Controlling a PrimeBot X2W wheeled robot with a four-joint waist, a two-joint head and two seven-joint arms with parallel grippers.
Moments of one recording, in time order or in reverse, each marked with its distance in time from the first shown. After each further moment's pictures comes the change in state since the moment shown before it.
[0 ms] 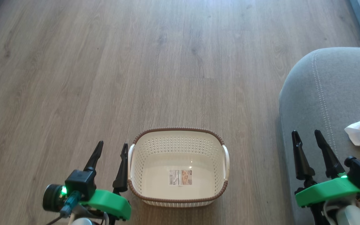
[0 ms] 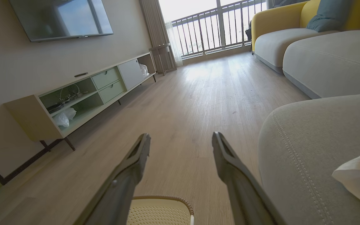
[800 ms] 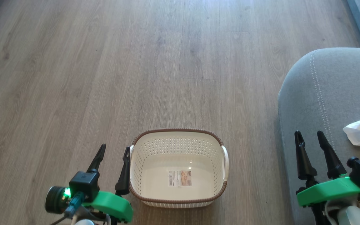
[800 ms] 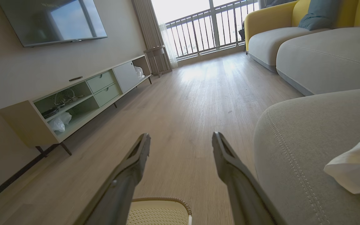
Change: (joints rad) left arm 0.000 0.000 -0.013 0.027 0.004 0.006 0.000; right arm 0.000 0.011 -0.020 0.011 0.008 0.000 0.000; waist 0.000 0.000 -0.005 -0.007
